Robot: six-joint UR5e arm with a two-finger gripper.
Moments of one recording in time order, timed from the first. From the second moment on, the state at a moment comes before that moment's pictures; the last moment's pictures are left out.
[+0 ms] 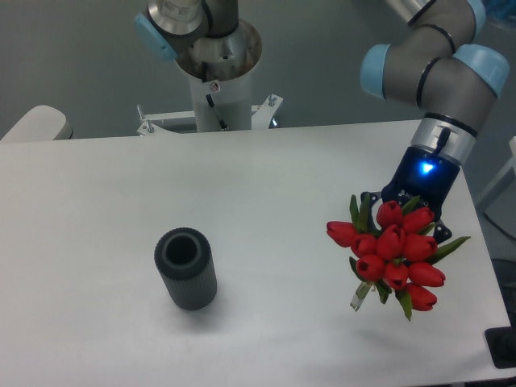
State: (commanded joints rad) arm 2.83 -2.00 -1.49 -0.84 0.56 1.21
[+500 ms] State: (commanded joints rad) arm 2.84 -1.97 -1.50 -0.85 0.70 1.27
